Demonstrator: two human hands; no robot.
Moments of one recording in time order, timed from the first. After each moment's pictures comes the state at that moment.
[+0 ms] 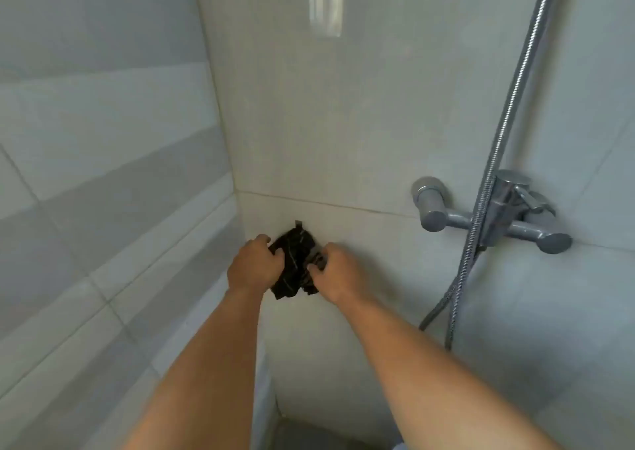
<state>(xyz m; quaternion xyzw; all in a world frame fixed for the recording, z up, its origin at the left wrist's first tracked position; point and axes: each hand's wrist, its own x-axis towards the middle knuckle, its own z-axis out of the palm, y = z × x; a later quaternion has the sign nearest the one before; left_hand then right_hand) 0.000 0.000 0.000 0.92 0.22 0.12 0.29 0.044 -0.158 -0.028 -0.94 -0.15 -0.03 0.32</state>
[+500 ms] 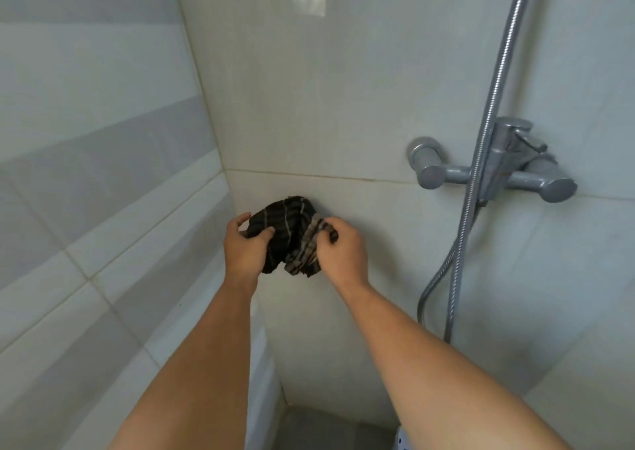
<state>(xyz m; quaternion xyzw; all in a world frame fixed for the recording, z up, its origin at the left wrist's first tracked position) -0.002 0.002 -0.030 0.66 0.24 0.22 0.68 0.034 -0.153 -0.049 -0.83 -0.08 -0.16 0.53</state>
